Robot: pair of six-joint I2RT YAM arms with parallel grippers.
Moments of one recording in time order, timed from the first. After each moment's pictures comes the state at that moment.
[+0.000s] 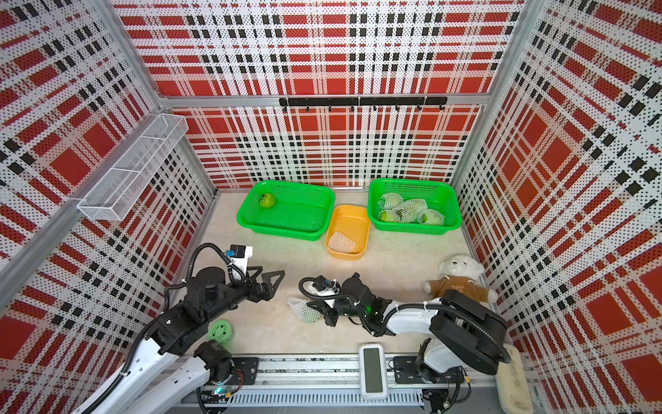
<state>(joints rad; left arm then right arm) -0.61 0.55 0.58 -0.44 0.04 -0.45 1.03 1.47 0.44 0.65 -0.34 0.05</state>
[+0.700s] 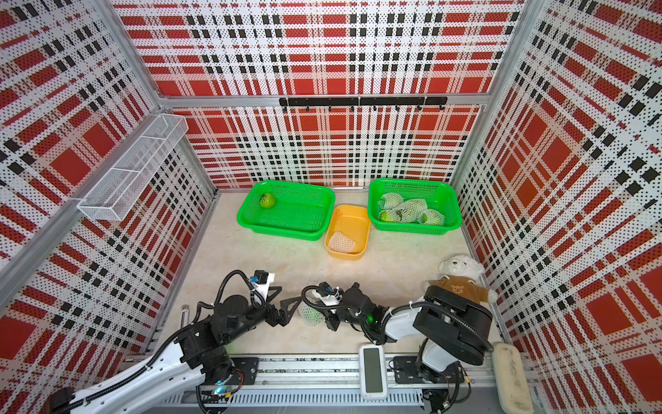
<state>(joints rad) -0.94 0.49 0.22 -0.12 -0.12 -0.47 1.04 1.54 0.33 0.84 -0.18 0.08</state>
